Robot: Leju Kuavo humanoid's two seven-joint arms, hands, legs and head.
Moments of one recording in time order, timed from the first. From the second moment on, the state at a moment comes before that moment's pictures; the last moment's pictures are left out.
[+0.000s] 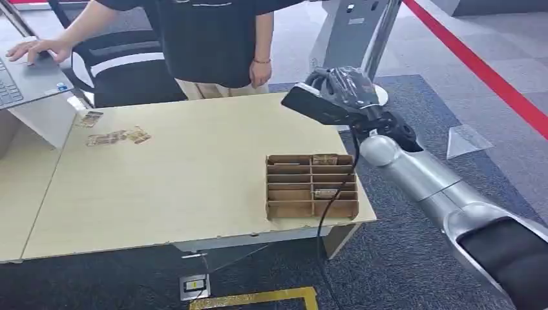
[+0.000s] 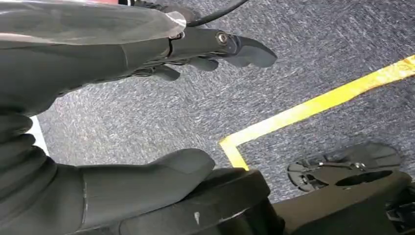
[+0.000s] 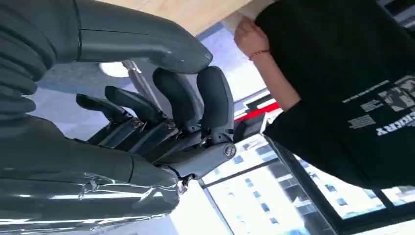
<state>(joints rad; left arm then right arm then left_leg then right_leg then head) -0.12 -0.04 -1.26 -0.21 0.66 0.50 0.00 -0.87 -0.24 0.55 -1.07 0.68 -0.24 0.06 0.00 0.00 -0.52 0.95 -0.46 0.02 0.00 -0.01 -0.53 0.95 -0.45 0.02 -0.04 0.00</state>
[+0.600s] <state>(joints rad) -0.12 -0.03 -1.26 -0.21 0.66 0.51 0.01 -0.73 -0.20 0.61 -0.99 0.63 -0.28 0.01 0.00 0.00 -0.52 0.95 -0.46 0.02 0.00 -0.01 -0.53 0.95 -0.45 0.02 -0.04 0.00</state>
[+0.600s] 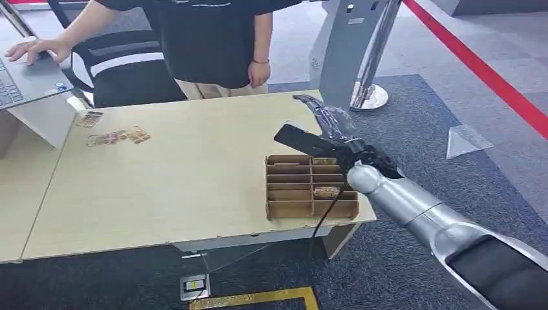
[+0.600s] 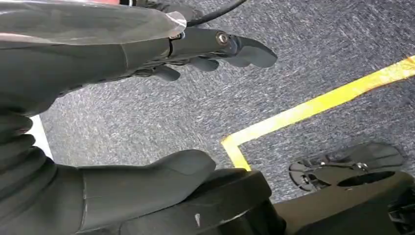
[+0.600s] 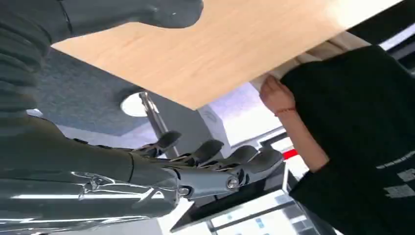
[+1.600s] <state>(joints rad) -0.12 -0.03 -1.26 -0.21 0.67 0.51 0.00 -0.62 -0.31 0.60 -1.12 0.75 -0.20 0.12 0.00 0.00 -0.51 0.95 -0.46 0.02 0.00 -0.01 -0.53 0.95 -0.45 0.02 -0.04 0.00</state>
